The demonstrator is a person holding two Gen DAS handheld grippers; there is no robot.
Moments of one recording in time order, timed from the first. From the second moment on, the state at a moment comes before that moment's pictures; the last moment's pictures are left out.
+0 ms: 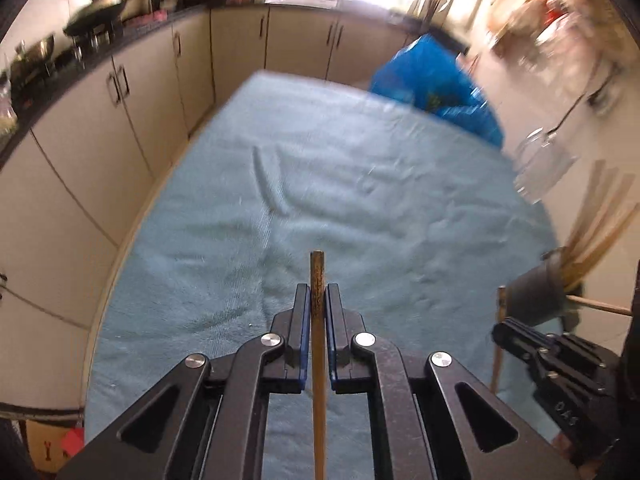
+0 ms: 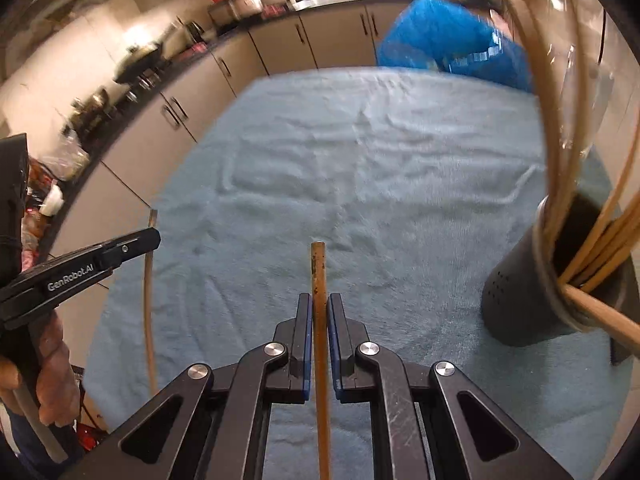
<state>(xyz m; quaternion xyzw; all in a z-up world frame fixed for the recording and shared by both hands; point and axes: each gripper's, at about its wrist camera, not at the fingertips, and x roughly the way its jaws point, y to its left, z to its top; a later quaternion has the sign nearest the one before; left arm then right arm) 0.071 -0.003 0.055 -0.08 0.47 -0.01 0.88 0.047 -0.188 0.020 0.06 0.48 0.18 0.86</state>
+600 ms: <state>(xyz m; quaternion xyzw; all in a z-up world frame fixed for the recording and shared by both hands) -0.008 -0.052 0.118 -0.05 0.34 -0.03 0.94 -0.059 -0.208 0.084 0.07 0.28 0.20 0.94</state>
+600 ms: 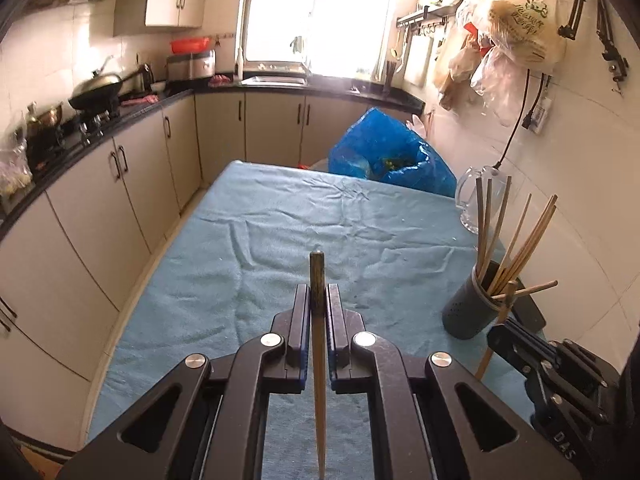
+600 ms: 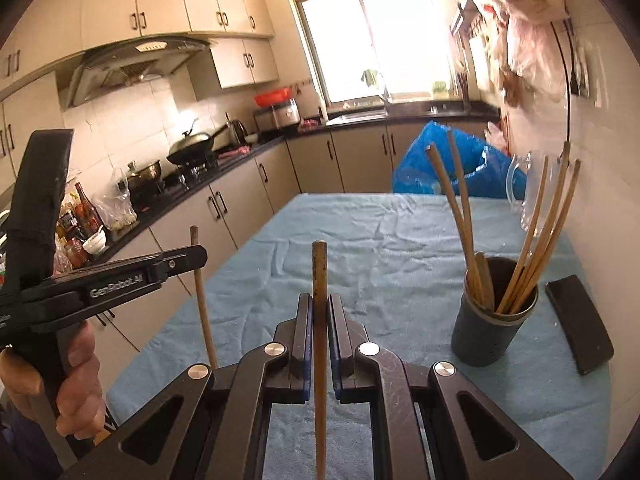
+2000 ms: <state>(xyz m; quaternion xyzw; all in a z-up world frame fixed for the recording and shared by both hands) -0.031 -0.070 0.131 -0.04 0.32 -0.04 0.95 -0.094 -0.229 0.107 0.07 0.22 0.18 0.96</state>
